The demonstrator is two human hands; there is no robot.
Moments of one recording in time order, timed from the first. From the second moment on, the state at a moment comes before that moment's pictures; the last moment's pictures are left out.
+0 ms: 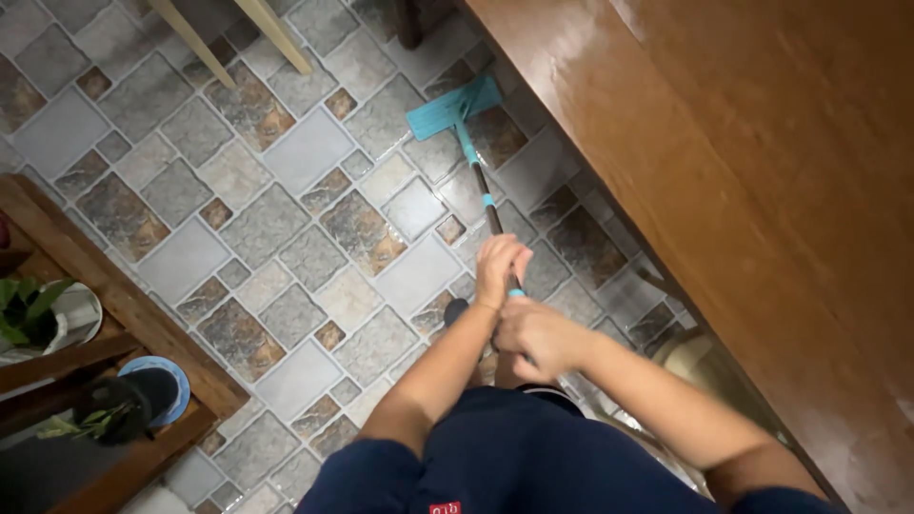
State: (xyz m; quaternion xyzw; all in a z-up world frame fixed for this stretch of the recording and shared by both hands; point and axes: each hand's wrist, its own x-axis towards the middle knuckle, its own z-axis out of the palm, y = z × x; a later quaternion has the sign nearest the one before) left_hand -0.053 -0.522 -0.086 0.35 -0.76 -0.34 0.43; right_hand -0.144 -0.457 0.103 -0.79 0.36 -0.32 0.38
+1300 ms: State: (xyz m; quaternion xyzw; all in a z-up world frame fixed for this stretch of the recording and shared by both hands) left_hand 0.030 -0.521 -0.037 0.35 -0.86 -0.27 0.25; right_hand -0.138 -0.439 0.077 -0.78 0.23 -0.32 0.48
